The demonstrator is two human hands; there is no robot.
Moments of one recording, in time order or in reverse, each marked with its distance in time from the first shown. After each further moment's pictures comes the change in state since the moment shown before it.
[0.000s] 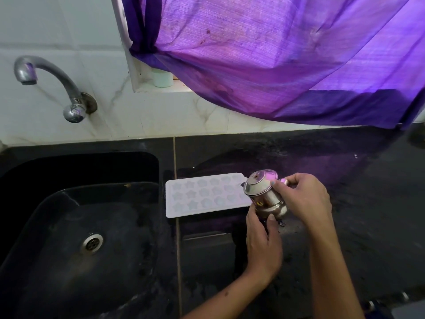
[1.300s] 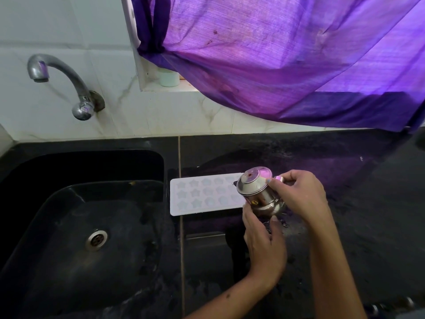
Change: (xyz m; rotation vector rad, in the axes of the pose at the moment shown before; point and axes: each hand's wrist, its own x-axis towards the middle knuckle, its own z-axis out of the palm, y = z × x) left_hand -0.009 0.016 -0.005 0.016 0.054 -0.056; right_hand 0.004 -0.007 0.004 0.047 -0.083 -0.067
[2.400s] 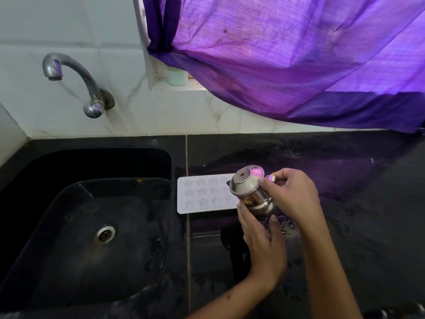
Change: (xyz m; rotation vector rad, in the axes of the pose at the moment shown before) left_hand 0.002 -0.003 -0.009 -0.033 0.053 -0.024; right_hand -0.009 -0.018 0.020 -0.005 -0.015 -0.045
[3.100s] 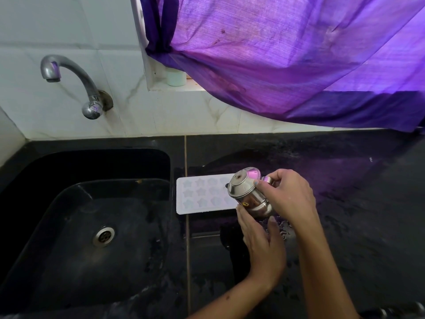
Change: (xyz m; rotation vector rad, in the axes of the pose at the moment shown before) left_hand -0.003 0.004 -0.001 0.018 0.001 -0.013; right_hand -0.006 -0.006 0.002 -0.089 -0.015 -0.028
